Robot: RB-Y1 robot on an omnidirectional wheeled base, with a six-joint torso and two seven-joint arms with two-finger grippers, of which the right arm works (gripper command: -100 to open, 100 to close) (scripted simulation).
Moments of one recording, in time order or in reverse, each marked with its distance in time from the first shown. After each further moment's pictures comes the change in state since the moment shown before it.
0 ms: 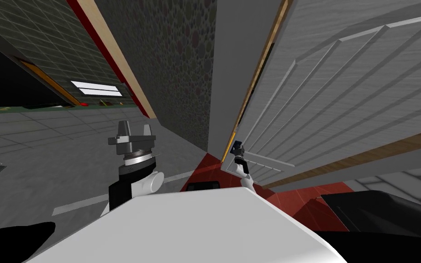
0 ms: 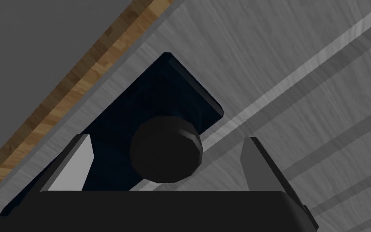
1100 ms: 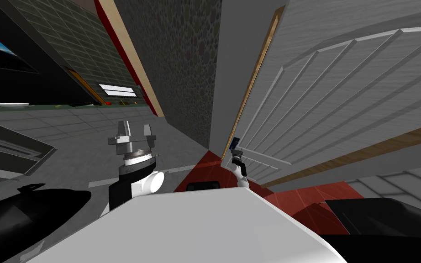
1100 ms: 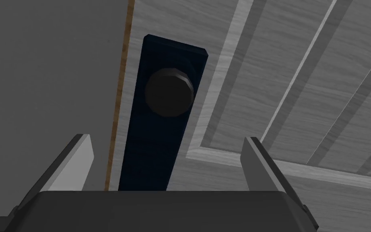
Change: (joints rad) arm 0.056 0.068 0.060 -0.103 -0.257 -0.012 -0.273
